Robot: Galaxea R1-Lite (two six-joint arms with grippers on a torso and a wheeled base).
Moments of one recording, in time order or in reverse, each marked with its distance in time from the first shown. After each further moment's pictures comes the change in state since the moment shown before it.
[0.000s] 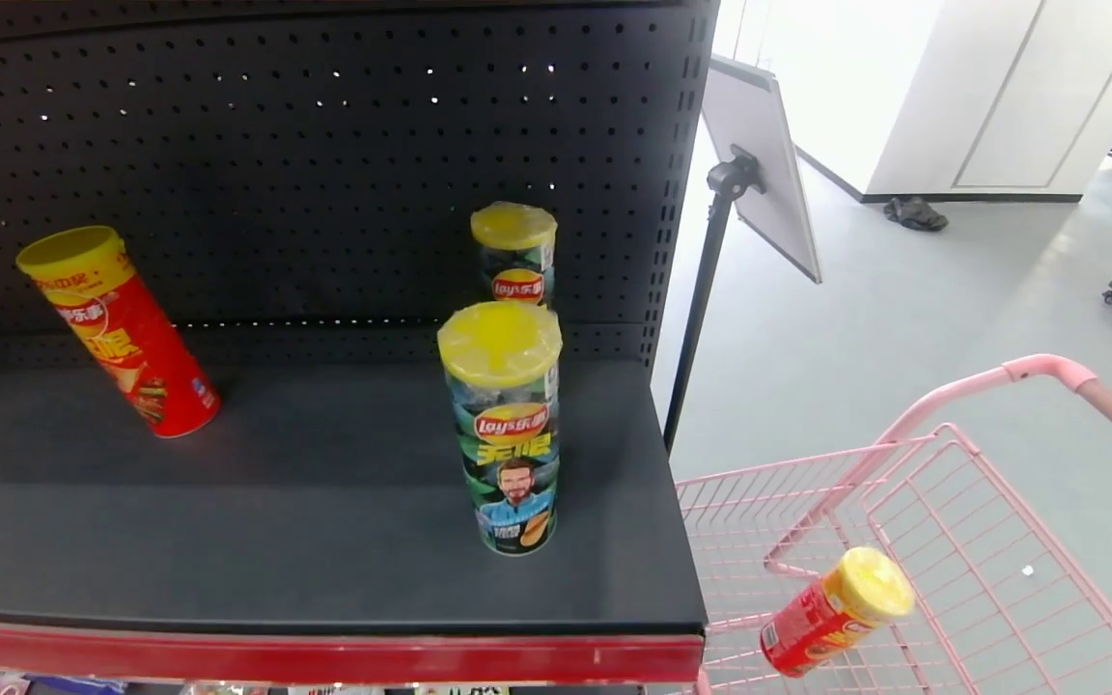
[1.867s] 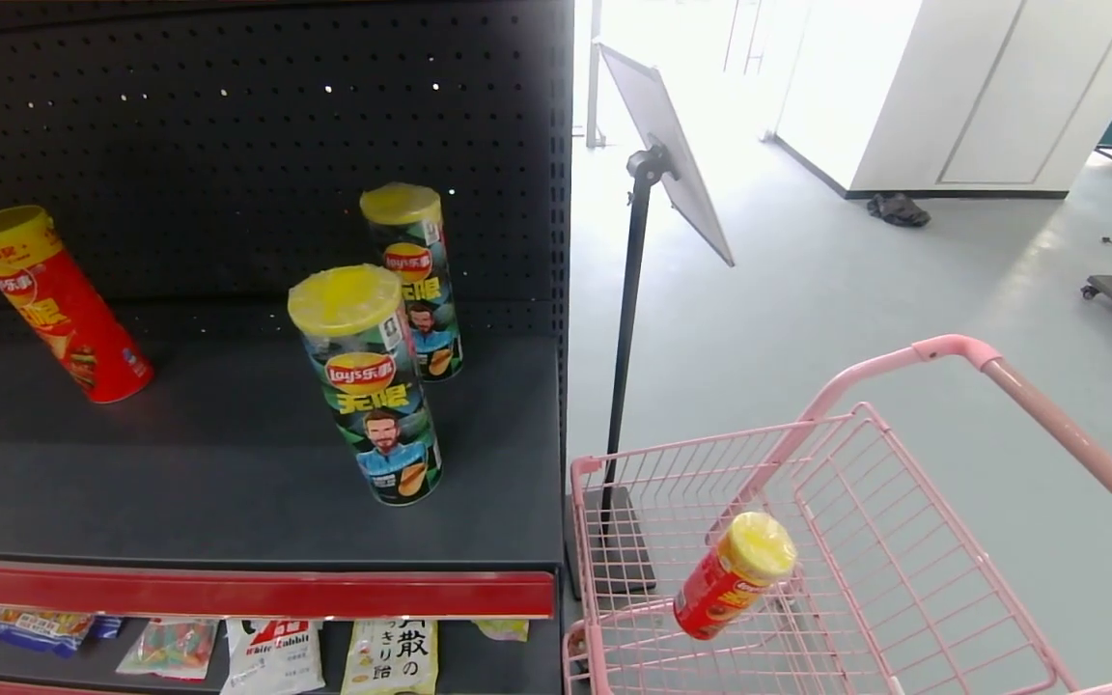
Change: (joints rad) left arm 0.000 0.000 0.000 0.000 0.000 -0.001; right arm 0.001 0.000 0.000 0.001 0.000 -0.003
